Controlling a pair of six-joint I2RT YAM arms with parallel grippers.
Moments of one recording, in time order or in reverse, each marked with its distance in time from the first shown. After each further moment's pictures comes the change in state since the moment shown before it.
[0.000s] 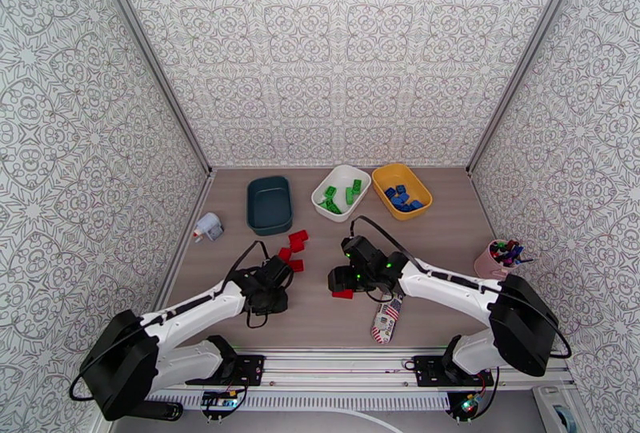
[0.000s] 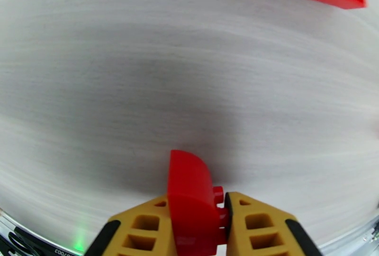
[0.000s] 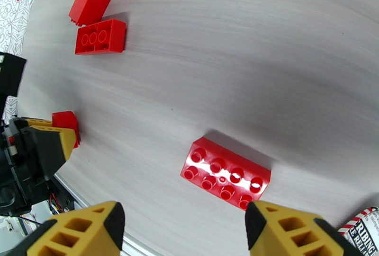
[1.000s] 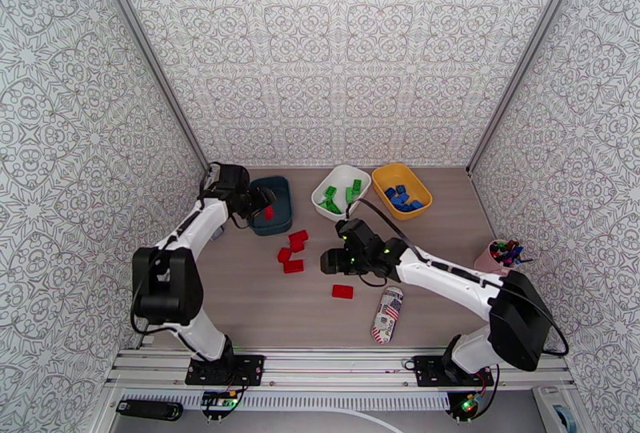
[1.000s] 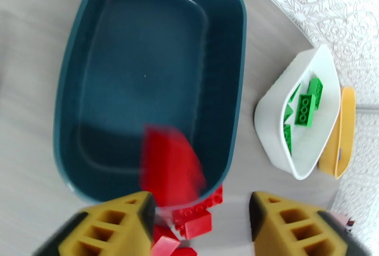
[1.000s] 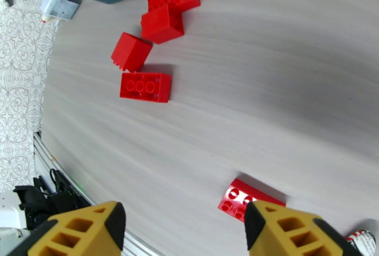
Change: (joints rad) left arm 0.624 0.580 0.783 0.176 0.333 0.193; right arm -0.038 0.011 0.157 -0.017 -0.001 -0.018
